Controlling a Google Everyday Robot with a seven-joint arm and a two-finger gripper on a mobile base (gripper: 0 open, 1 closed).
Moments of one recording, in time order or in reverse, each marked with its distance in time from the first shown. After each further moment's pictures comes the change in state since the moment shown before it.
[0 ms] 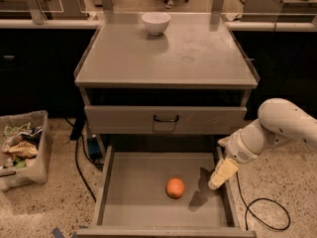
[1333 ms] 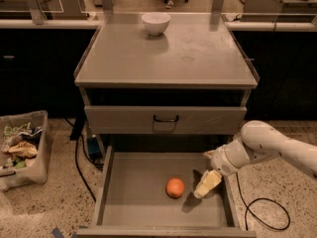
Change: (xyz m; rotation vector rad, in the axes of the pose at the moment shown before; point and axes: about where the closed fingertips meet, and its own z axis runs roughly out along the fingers) arm 0.011 -0.005 0.093 -0.076 -0.089 -0.006
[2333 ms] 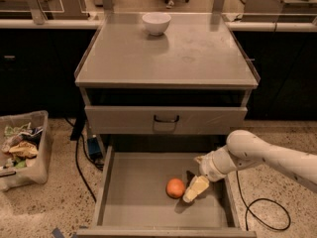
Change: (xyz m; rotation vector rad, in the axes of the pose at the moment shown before) arm 0.000 -0.006 0.050 0.016 -0.010 0.001
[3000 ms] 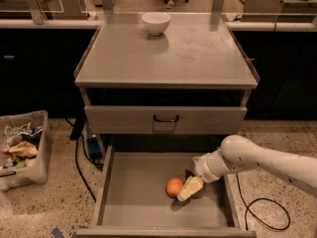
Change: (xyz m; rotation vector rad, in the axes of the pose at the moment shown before) arm -0.006 -0.009 0.024 0.065 -0.014 0.032
